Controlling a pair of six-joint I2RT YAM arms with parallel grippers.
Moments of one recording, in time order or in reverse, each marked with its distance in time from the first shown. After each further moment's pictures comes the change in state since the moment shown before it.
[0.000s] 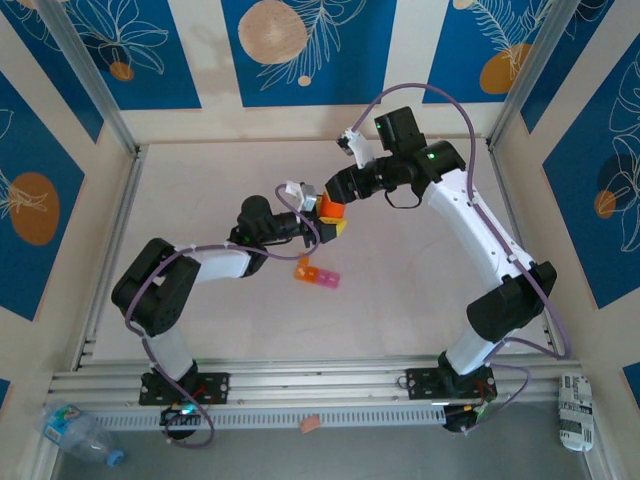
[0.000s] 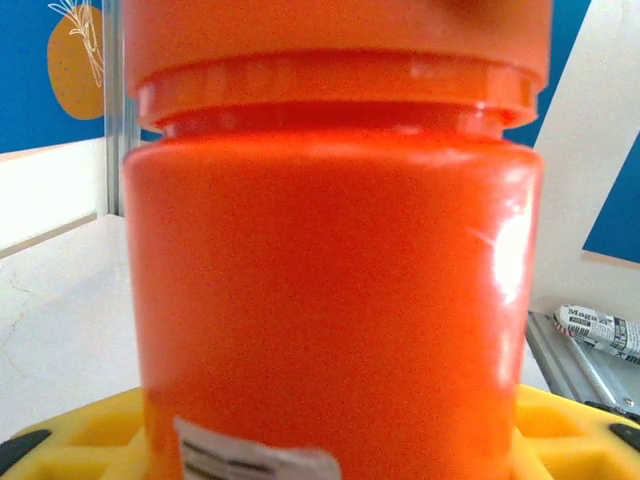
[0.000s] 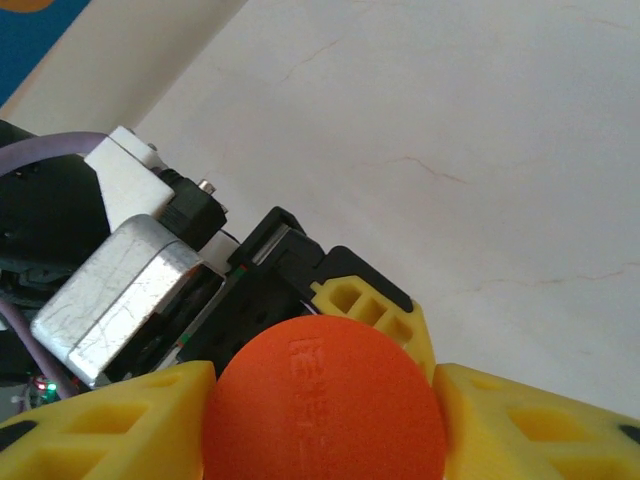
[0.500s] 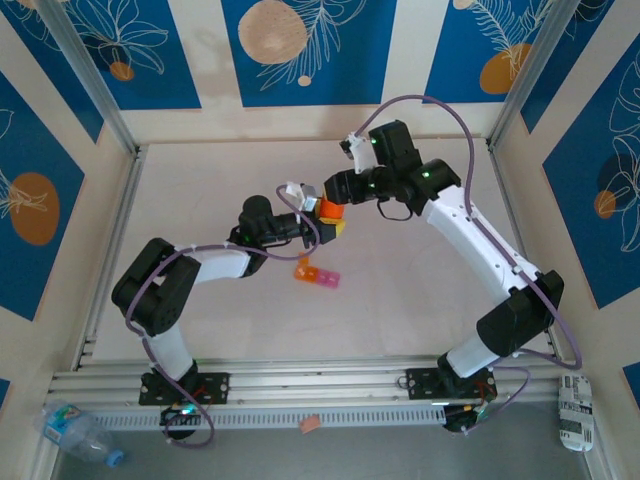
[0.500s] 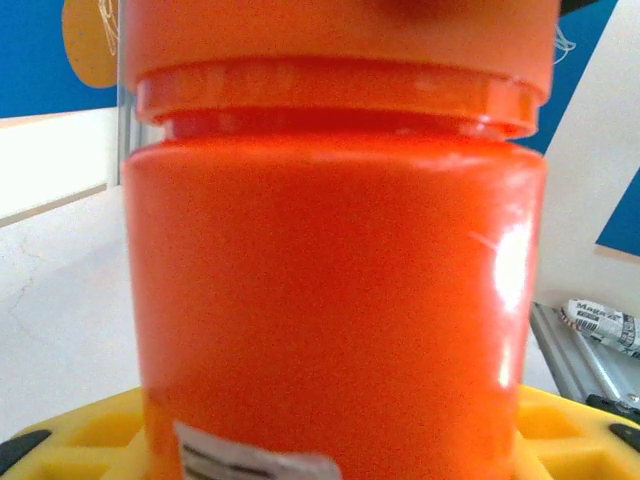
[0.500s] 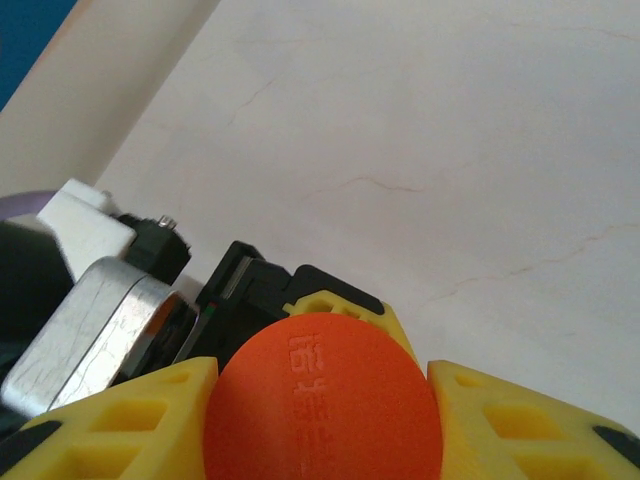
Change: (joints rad) left arm 0.002 0.000 -0.005 -0.051 -0.032 0.008; right arm 0.074 -0.092 -0.184 0.203 0.219 0.265
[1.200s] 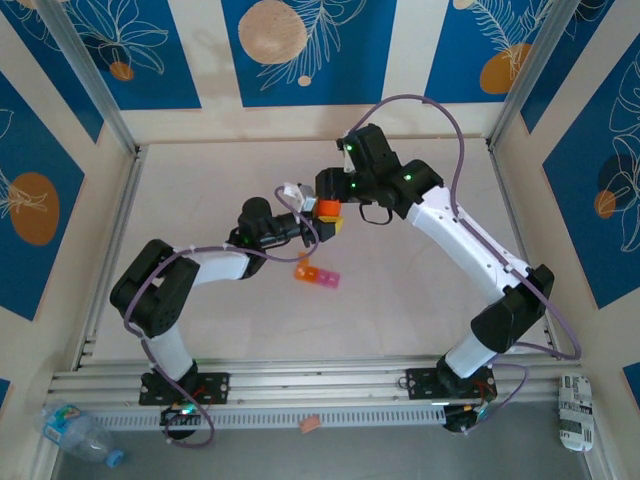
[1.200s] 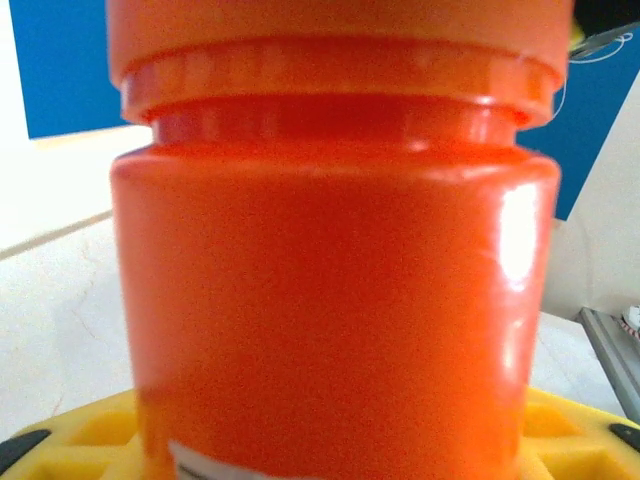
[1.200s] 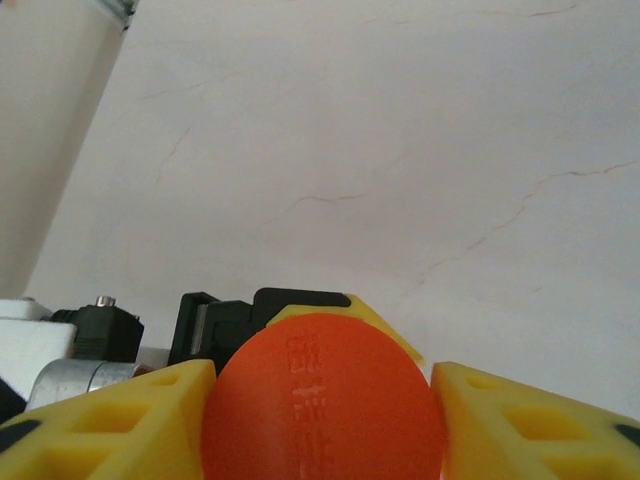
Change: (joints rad) left arm -0.001 -0.013 -0.018 0.012 -0.089 0.050; right arm 0.102 0.051 0.114 -0.084 0.256 0.252
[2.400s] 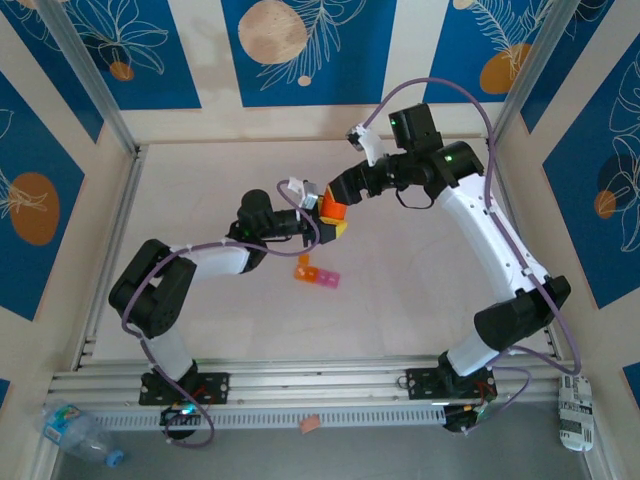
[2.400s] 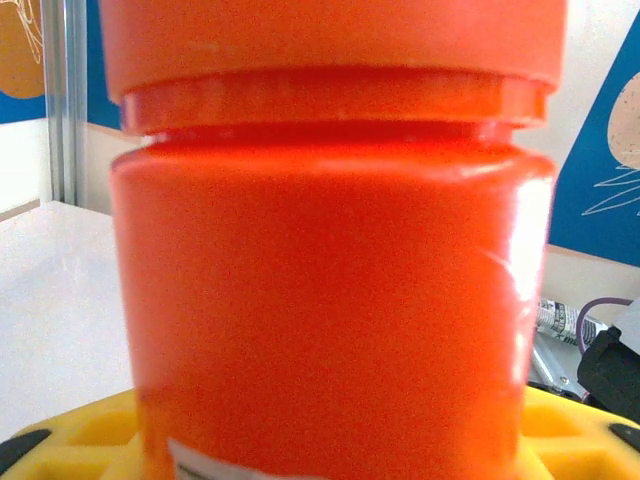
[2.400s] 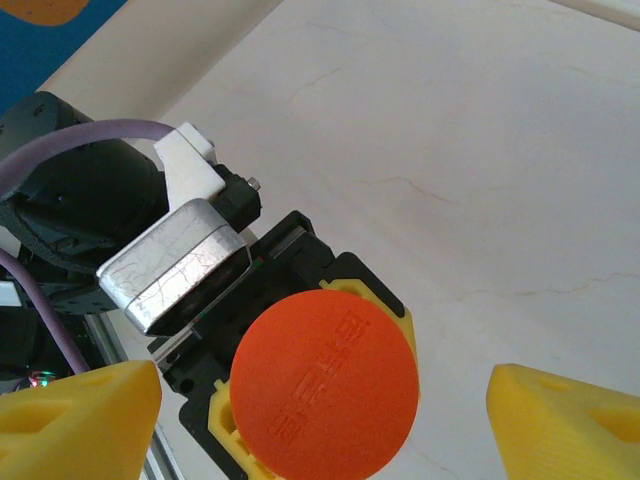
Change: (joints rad) left arm 0.013 -0.004 0.064 -0.042 0.225 -0.087; right arm -0.206 -0.021 0.082 -0.148 -0.483 -0.562
